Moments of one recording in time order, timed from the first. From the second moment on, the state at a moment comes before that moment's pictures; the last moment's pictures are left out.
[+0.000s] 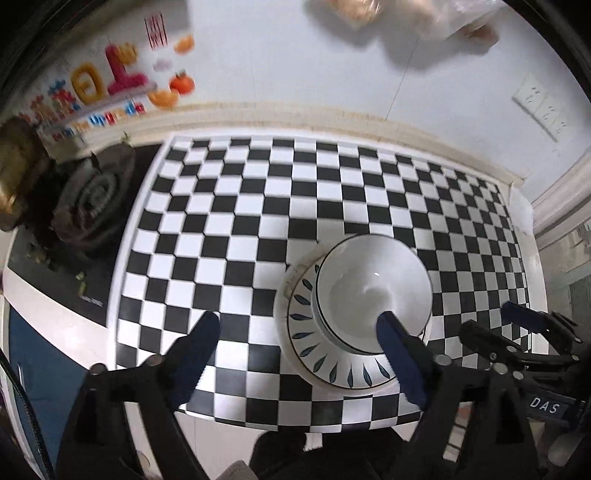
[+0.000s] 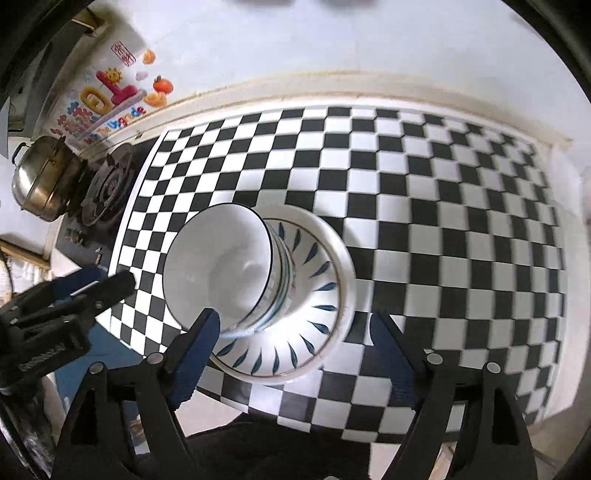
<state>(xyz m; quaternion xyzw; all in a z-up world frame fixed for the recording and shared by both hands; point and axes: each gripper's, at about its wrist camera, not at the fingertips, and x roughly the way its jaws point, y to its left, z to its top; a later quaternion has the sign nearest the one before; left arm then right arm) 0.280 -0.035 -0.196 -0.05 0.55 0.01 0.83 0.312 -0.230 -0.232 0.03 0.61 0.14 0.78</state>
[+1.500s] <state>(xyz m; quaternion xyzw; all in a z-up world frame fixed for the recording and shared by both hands) 0.009 -0.044 -0.029 0.00 0.38 0.01 0.93 -0.024 -0.239 0.007 0.02 0.36 0.05 0.93</state>
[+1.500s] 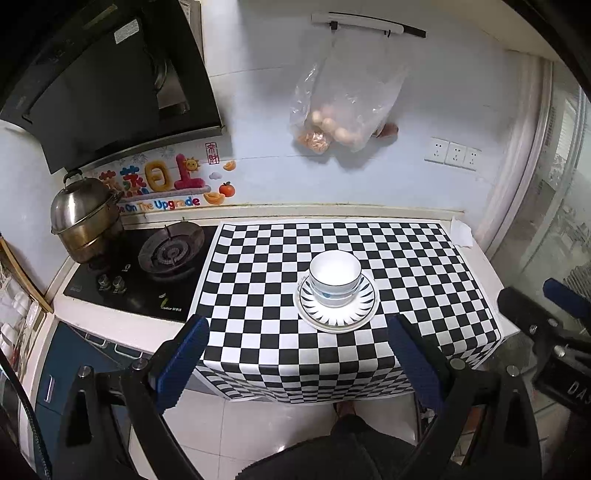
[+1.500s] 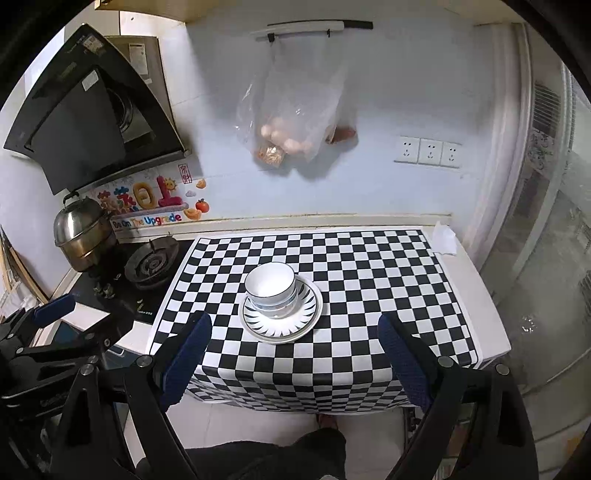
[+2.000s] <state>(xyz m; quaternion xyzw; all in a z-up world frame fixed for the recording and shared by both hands) -0.006 -0.043 -0.022 0.00 0.36 0.01 0.93 -0.037 -0.244 0.013 0.02 0.35 0.04 0.93</state>
